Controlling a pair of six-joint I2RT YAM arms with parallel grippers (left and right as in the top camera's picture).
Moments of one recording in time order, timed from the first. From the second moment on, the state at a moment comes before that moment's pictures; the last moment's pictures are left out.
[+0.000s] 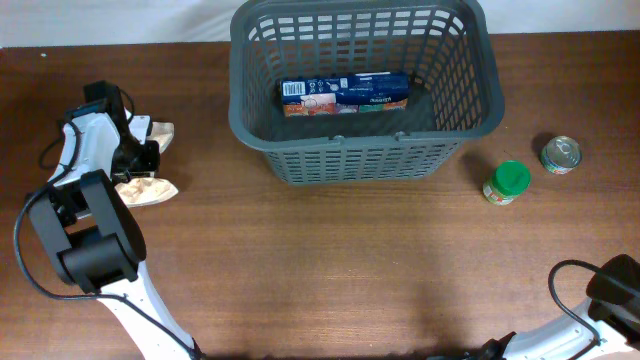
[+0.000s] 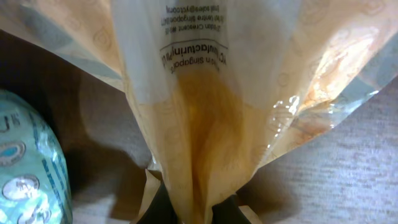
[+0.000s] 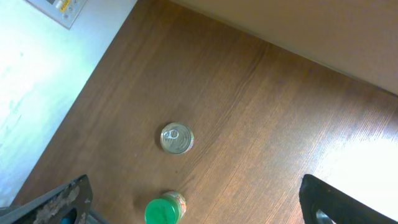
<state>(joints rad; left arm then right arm) 0.32 2.20 1.68 -0.95 -0.08 0.27 -0.75 1.92 2.71 -1.69 -0.02 0.34</state>
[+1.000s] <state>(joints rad) -0.46 2.22 3.04 -1.29 0.19 0.94 -0.75 1.92 2.71 -1.69 -0.02 0.34</state>
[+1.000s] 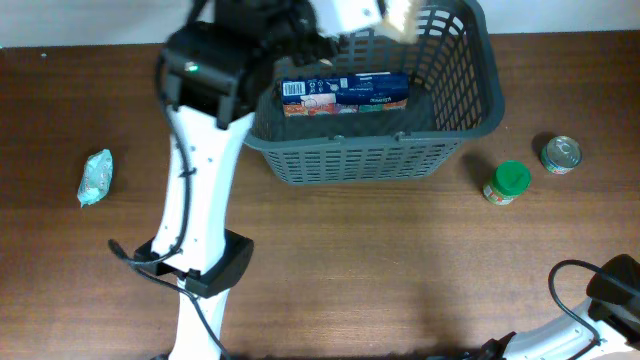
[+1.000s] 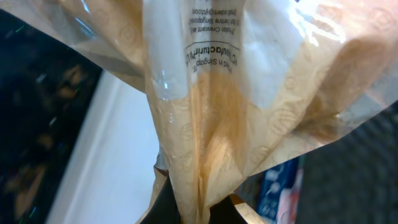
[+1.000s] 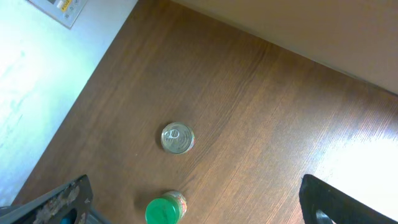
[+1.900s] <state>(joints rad) -0.61 2.57 2.80 -1.32 -0.01 0.73 -0.75 1.92 2.71 -1.69 -0.02 0.34</state>
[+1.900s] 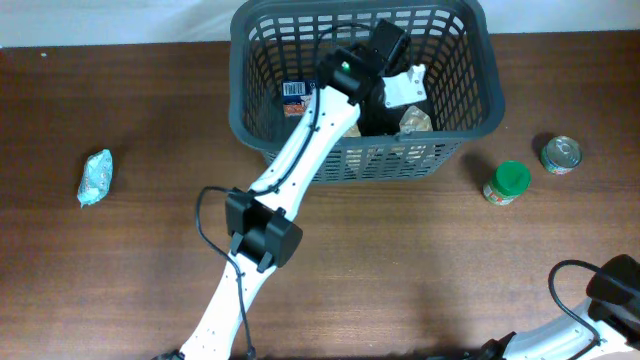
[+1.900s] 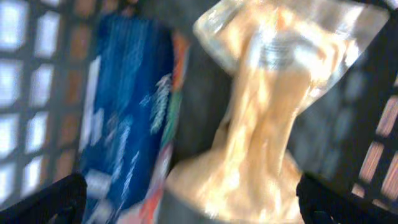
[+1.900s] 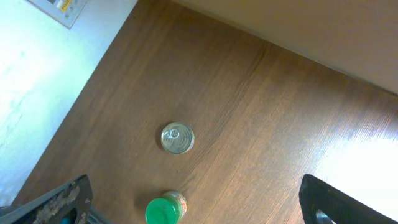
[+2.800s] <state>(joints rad) 0.42 2.24 2.20 -1.44 -0.10 0.22 -0.75 1.92 2.71 -1.69 -0.02 0.34</state>
